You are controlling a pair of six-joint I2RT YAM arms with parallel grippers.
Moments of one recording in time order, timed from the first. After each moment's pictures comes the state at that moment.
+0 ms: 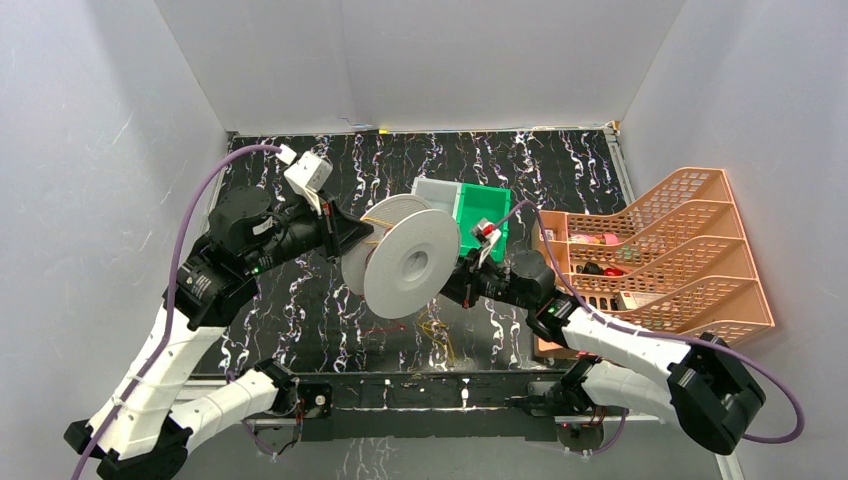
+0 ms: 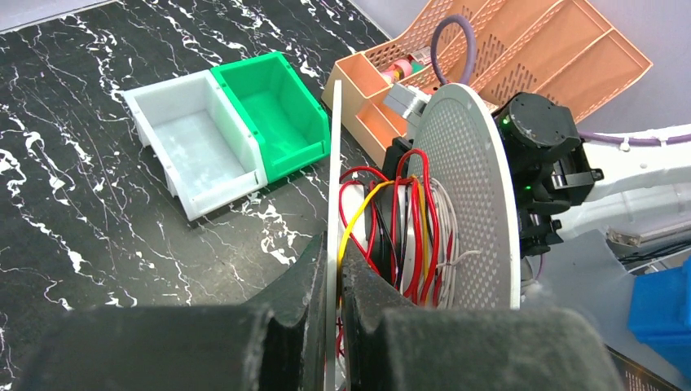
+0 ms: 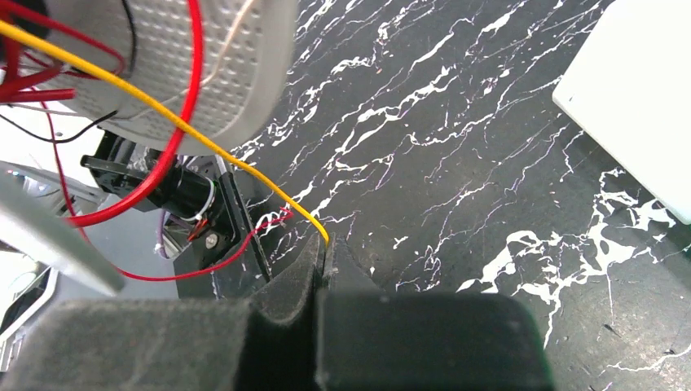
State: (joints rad) left arm -0.61 0.88 1.29 -0.65 0.30 -0.26; right arm 0.80 1.05 0.40 0.49 -0.39 0.50
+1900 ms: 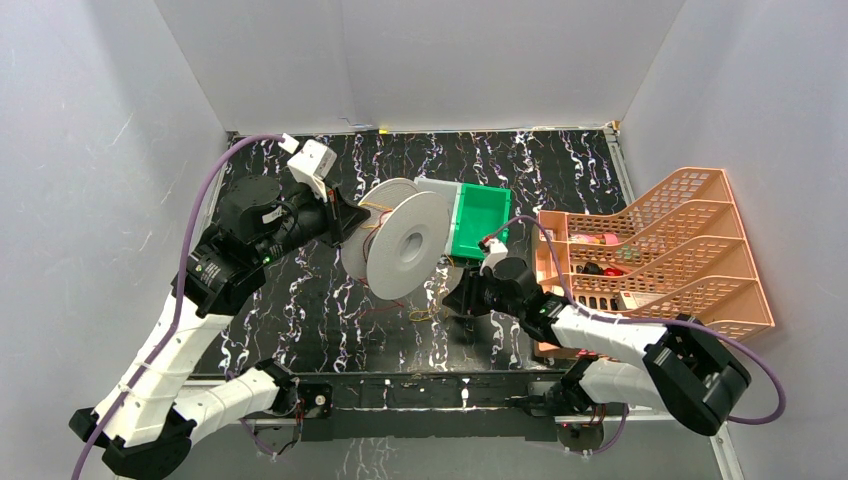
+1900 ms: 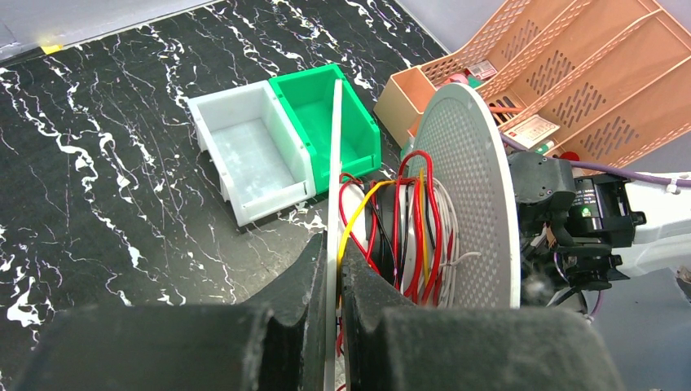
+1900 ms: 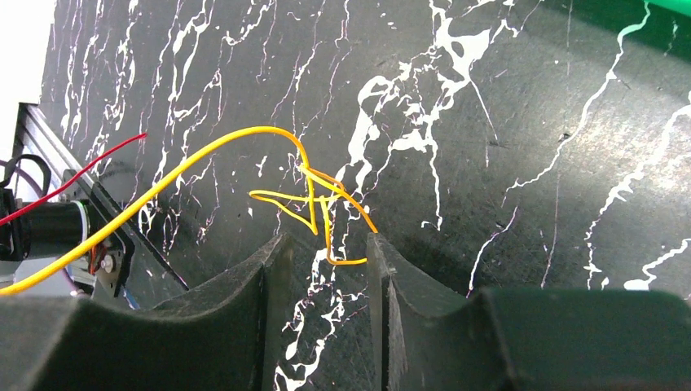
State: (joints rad) left arm -0.61 0.94 1.33 -0.64 0.17 -0.22; right arm 0.80 1.16 0.36 0.28 -0.14 0.65
